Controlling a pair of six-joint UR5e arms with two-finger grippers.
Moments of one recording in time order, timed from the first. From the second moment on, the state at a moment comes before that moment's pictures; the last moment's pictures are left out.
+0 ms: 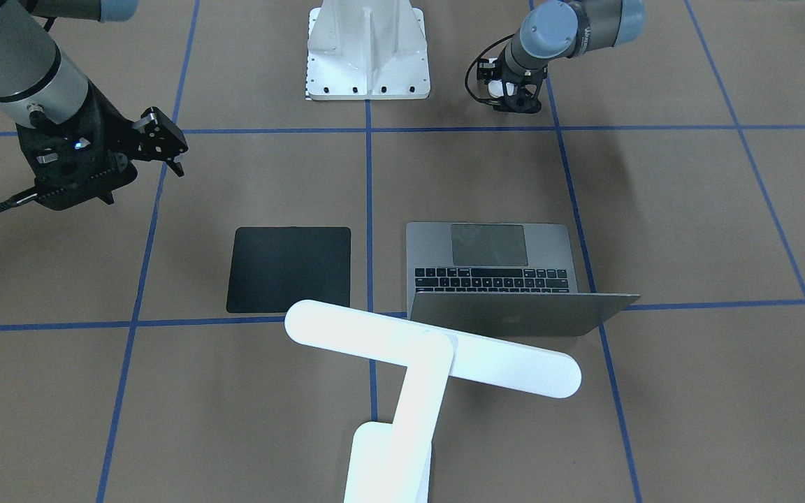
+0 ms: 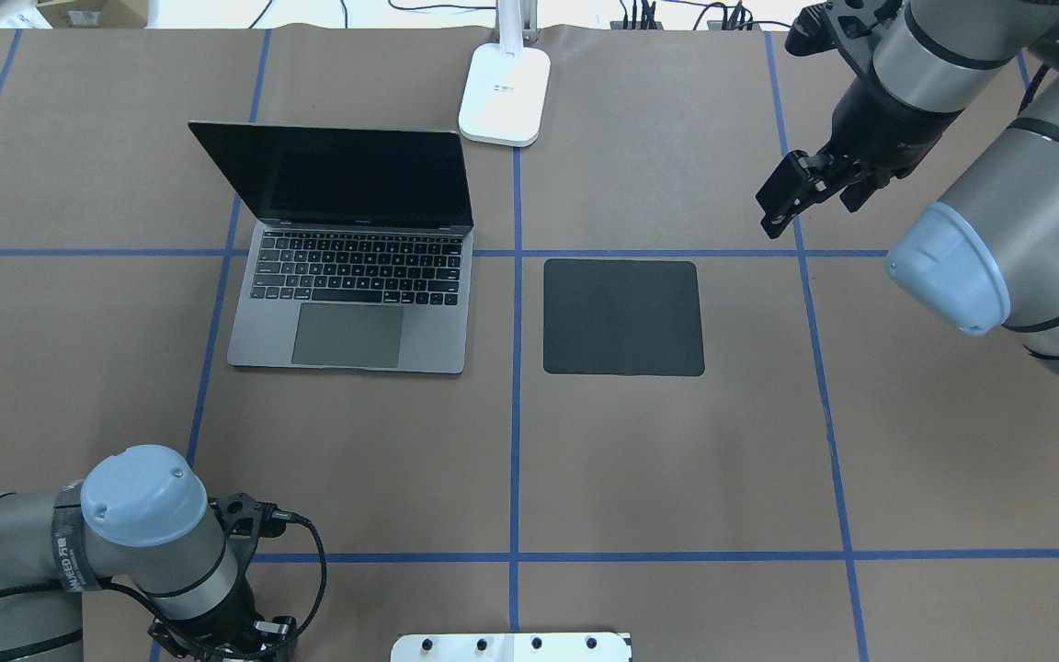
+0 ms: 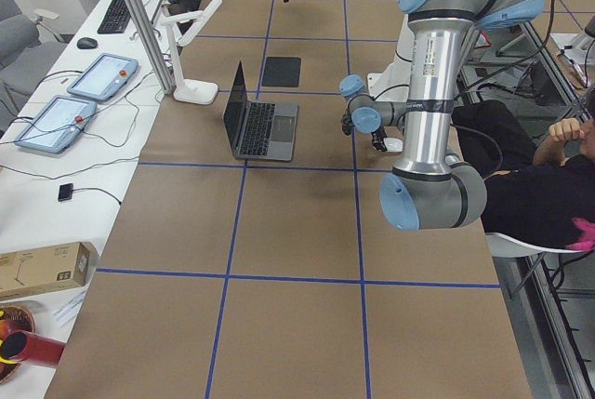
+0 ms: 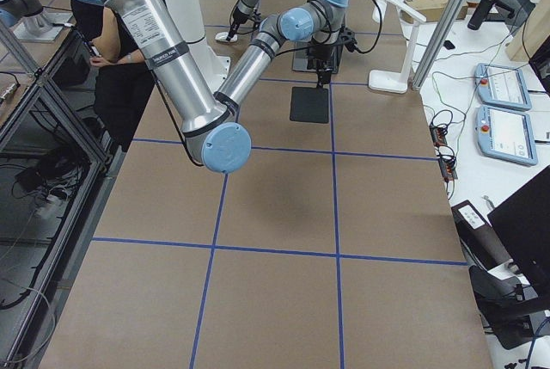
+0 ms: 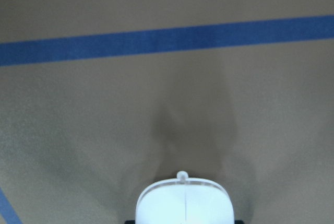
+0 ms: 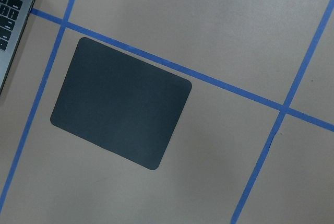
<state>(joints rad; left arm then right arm) -0.24 -1.66 -1.99 -1.74 -2.24 -1.26 0.98 -1.04 1.96 -2.00 2.29 0.38</state>
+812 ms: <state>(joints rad) -0.34 -1.66 -2.03 -1.73 -2.27 -1.27 0.98 -1.05 1.98 -2.00 2.29 0.38</state>
